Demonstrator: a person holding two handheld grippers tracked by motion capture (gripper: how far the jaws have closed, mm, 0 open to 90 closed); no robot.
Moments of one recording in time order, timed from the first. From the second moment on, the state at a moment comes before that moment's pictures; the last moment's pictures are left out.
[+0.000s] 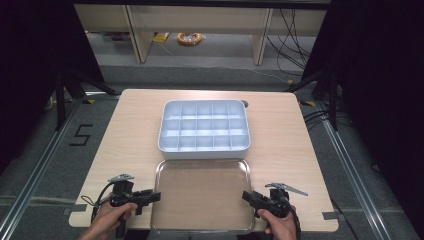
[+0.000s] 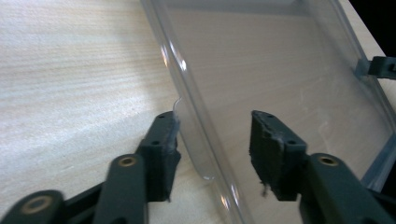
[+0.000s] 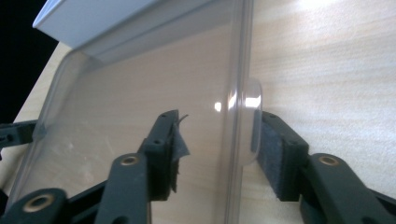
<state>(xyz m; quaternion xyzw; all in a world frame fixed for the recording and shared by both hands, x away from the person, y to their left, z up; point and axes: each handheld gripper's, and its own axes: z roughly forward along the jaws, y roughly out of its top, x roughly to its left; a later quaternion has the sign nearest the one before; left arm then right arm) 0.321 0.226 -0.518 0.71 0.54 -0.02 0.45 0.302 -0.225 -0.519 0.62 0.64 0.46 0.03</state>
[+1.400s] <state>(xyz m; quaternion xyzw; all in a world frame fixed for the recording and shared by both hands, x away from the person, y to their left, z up) 0.315 0.224 -0.496 0.71 0.47 0.02 0.52 0.302 -0.232 -0.489 0.56 0.65 0.49 0.15</state>
